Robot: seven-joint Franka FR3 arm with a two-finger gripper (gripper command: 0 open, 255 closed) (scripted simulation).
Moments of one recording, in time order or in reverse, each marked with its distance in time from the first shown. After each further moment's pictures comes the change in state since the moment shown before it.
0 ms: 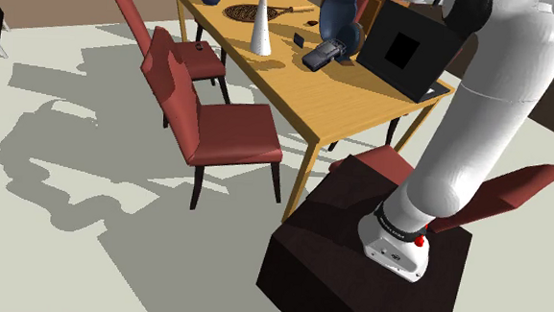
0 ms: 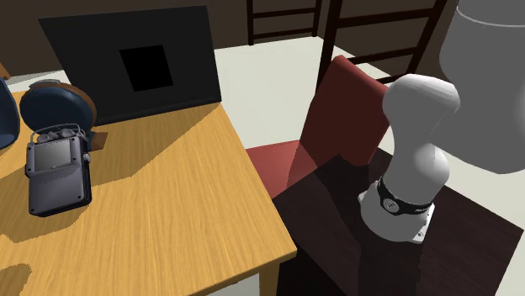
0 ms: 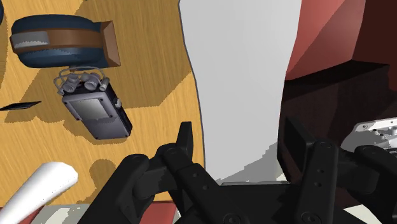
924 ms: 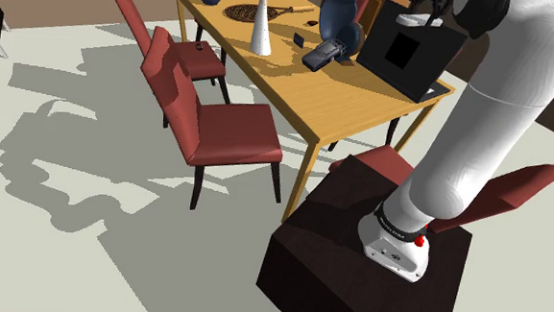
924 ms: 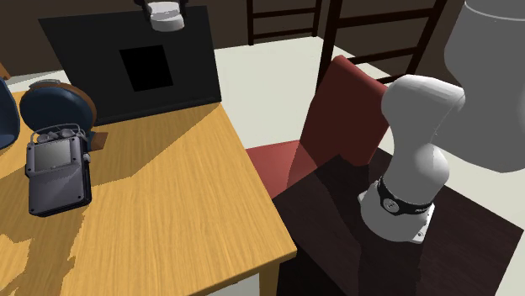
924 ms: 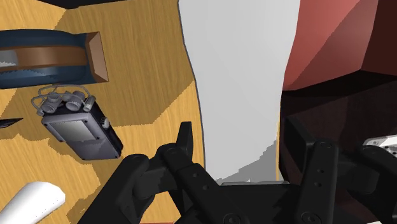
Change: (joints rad) arm 0.063 -0.065 -0.015 -0.234 -0.059 0.194 -0.006
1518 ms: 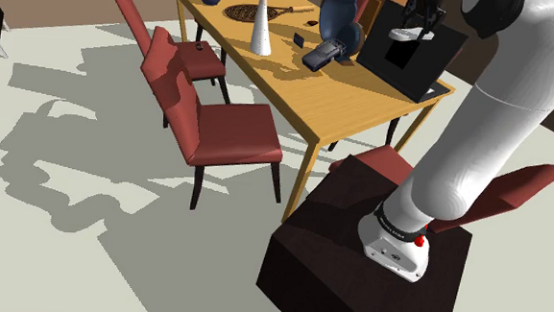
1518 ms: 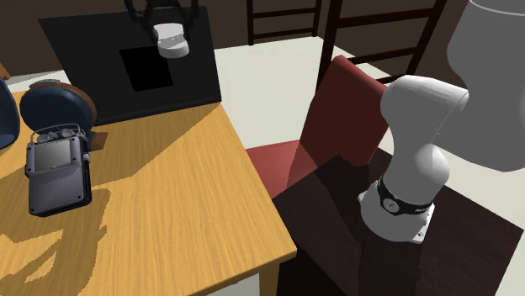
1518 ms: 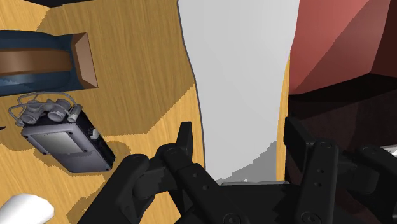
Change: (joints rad) arm 0.046 -0.048 0.001 -0.158 -0.043 0.134 0.026
